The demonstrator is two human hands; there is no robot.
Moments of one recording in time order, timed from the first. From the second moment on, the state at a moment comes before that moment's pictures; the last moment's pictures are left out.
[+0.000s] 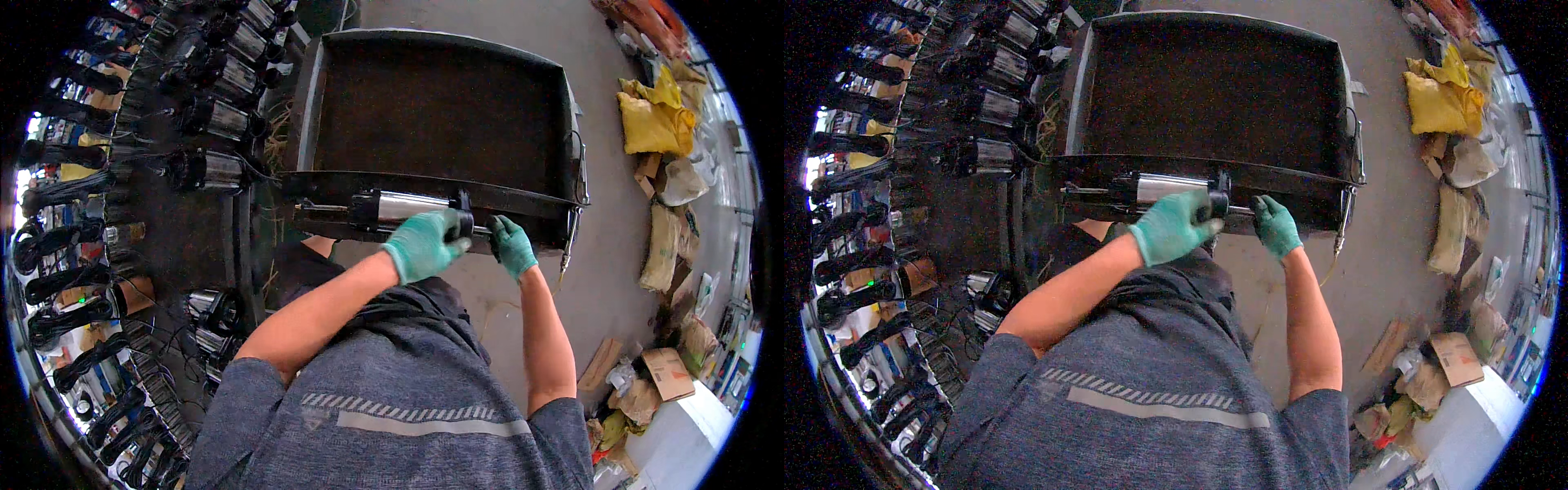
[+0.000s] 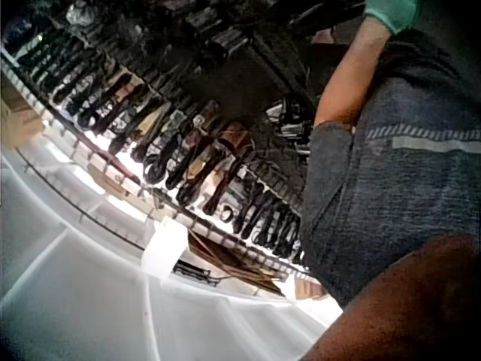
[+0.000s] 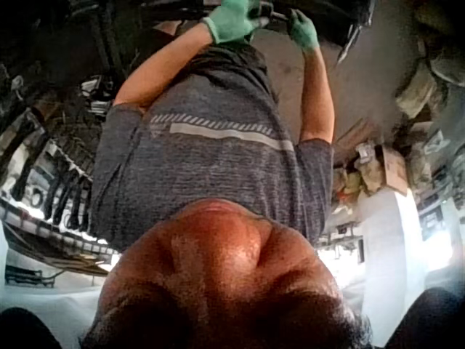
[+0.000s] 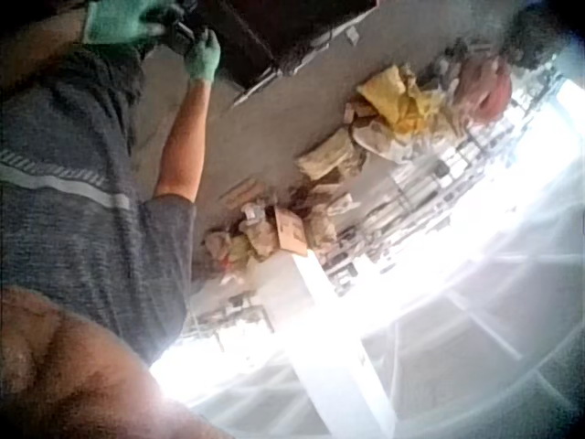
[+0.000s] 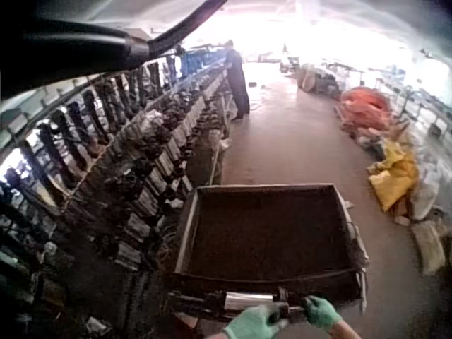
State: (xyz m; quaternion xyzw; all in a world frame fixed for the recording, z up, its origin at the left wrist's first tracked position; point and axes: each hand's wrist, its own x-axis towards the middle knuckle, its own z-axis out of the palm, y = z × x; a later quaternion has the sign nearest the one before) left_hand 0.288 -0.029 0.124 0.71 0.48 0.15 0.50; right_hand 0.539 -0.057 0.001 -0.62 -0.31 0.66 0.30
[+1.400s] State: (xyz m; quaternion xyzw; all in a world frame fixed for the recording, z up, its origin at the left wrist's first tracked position) left_hand 0.026 -0.018 0.033 0.75 0.55 0.12 0.35; right_hand 0.433 -0.013 0.078 -0.57 -0.74 0.25 0.25
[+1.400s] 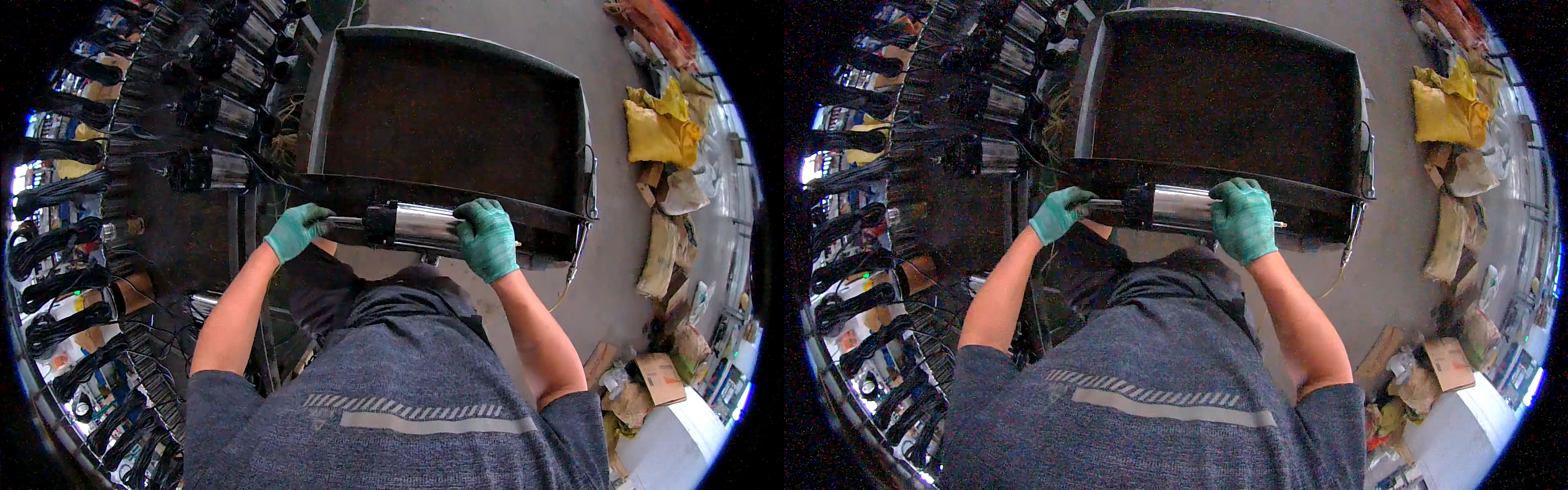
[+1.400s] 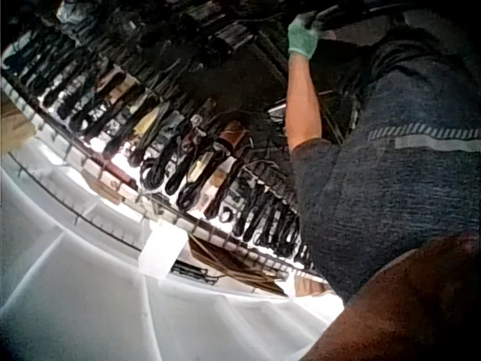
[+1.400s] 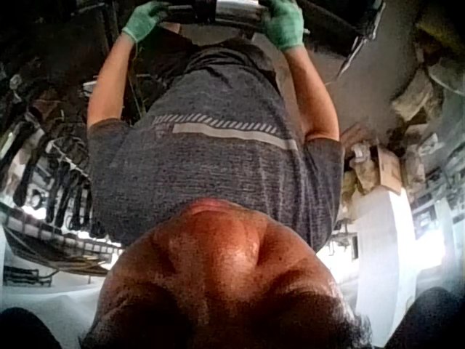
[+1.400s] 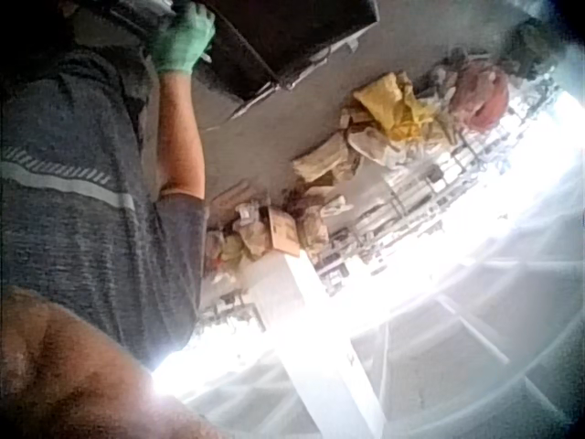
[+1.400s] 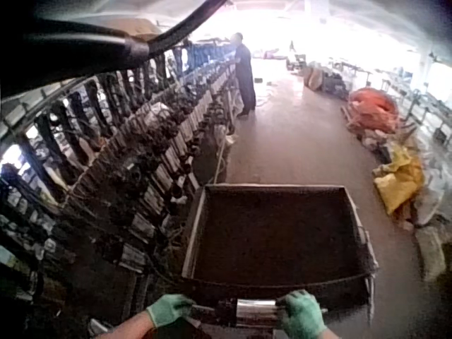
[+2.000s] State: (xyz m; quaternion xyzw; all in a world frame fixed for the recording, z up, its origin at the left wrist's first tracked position) left_hand 0.027 -0.017 0.025 0.66 0.59 0.16 0.44; right_hand 0.435 -0.011 0.076 -0.56 -0.75 0.24 0.24
